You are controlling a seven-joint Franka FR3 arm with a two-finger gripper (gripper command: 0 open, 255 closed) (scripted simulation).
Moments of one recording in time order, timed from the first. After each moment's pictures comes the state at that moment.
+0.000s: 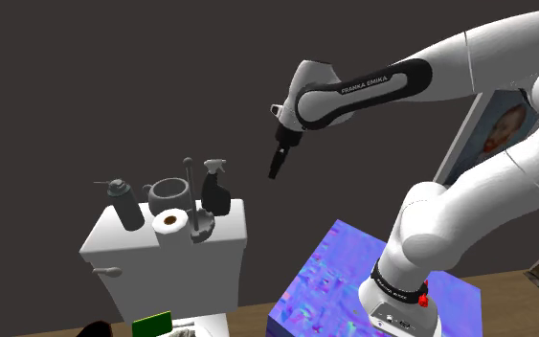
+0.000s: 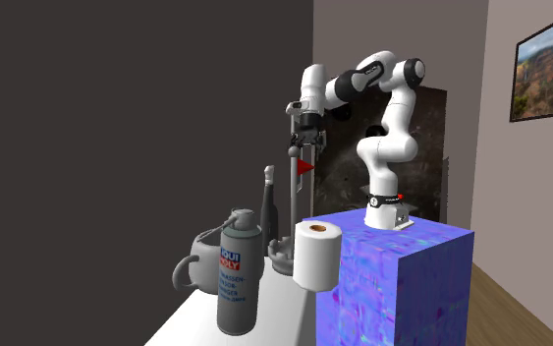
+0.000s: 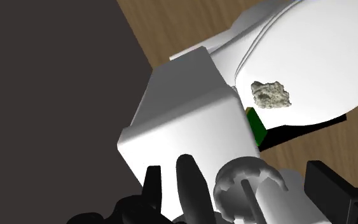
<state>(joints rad) 0.11 -0.53 -0.13 -2.60 0.09 2.27 -0.46</state>
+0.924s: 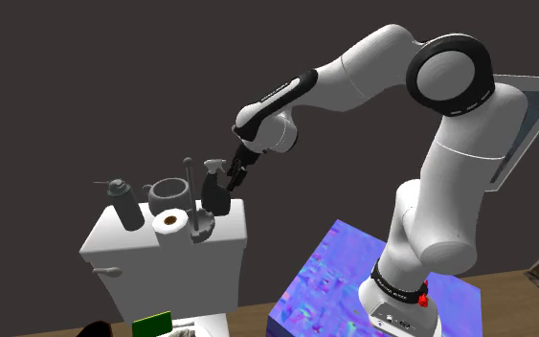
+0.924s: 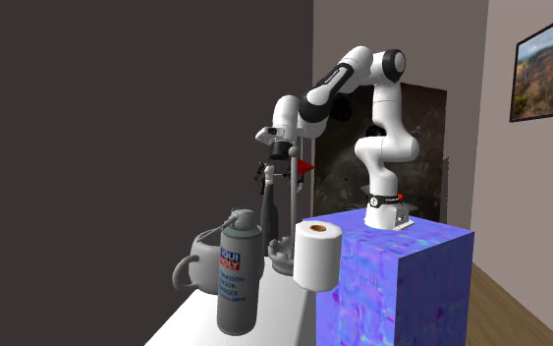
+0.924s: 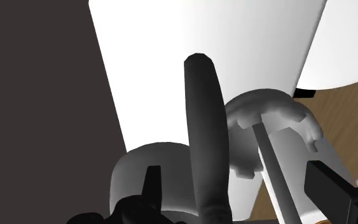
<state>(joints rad) 0.41 0.03 -0.35 -2.35 0.78 2.64 -1.35</state>
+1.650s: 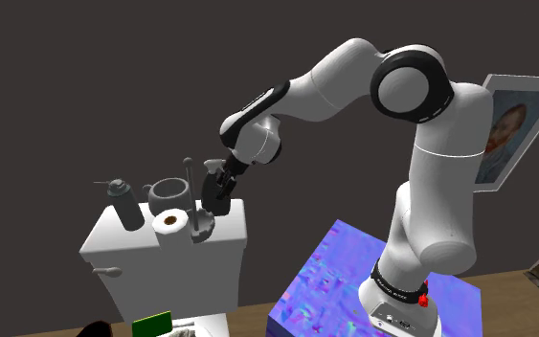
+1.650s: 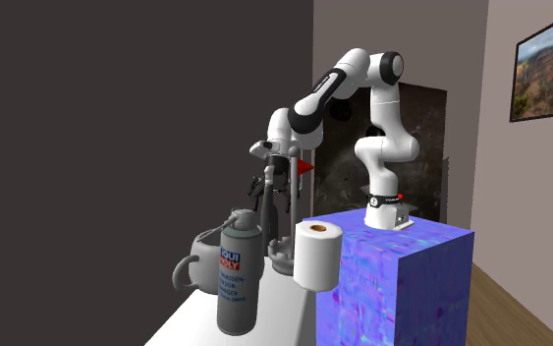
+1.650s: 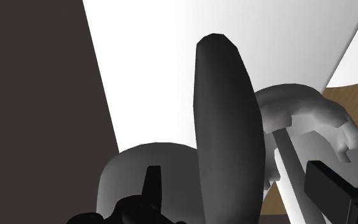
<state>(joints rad) 0.40 0.21 -0.30 -2.23 1.01 2.67 -1.56</state>
